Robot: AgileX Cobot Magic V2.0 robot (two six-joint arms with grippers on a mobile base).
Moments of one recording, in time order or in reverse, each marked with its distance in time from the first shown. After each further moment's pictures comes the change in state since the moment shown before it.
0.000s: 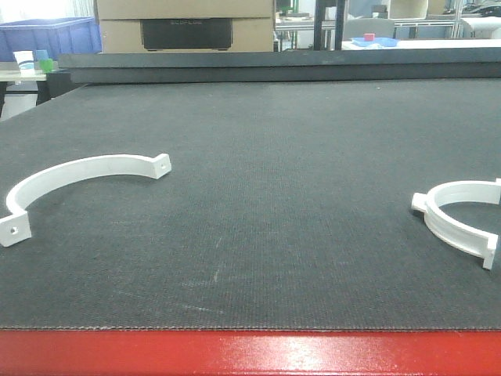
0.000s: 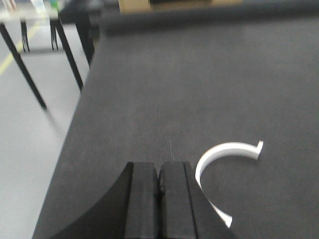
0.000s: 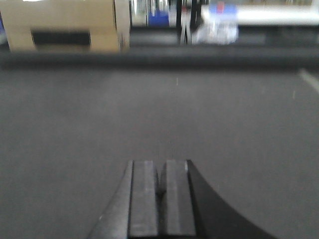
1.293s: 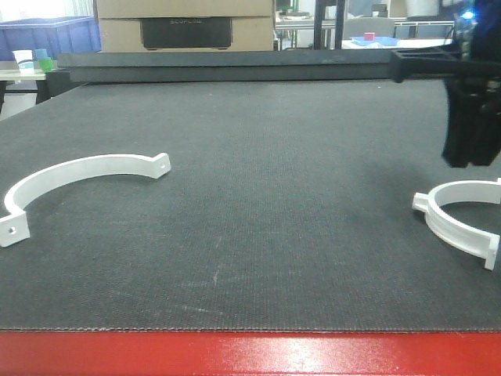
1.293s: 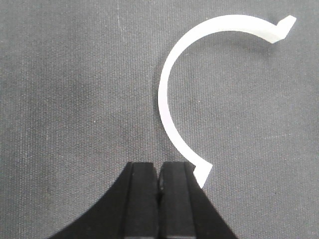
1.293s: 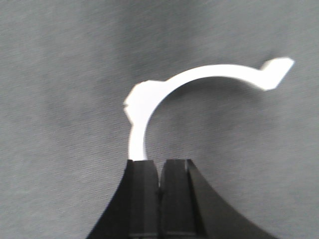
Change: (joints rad) left arm 0.000 0.657 -0.075 -0.174 0.063 0.000; right arm 0.283 1.124 -0.285 -0.014 0.236 0.254
